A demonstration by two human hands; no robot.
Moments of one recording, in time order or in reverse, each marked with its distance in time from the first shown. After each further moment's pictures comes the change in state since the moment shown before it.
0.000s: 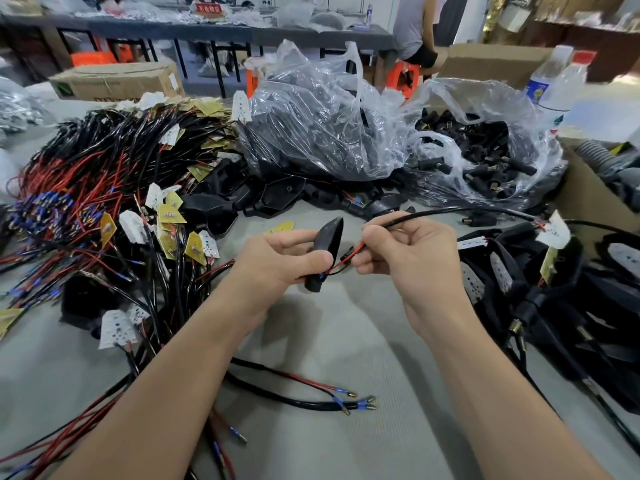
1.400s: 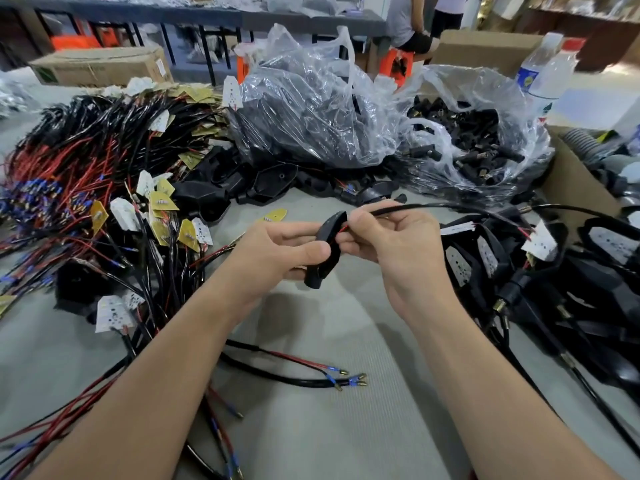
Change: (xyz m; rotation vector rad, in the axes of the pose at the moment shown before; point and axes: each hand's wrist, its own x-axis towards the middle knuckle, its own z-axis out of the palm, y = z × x) left_hand -0.005 0.000 -0.003 0.069 -0.134 0.021; right_hand -0.006 -0.003 0.006 0.083 -0.005 0.068
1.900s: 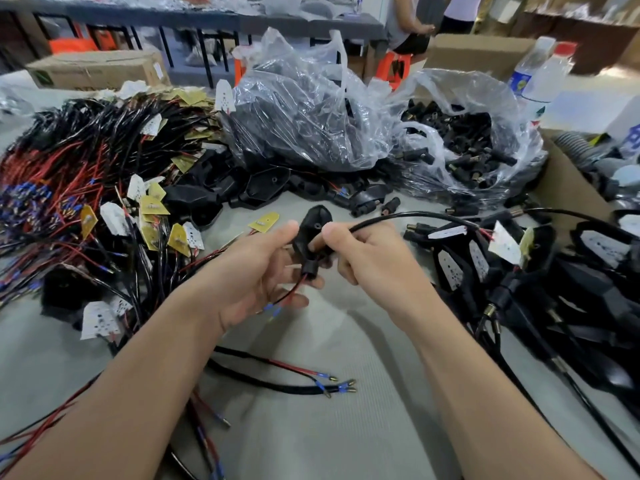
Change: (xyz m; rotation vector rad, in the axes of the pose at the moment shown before) left_hand 0.003 0.004 0.003 -0.197 -0.041 -0.284; right_hand -0.006 -0.011 0.000 -0.655 -0.215 -0.004
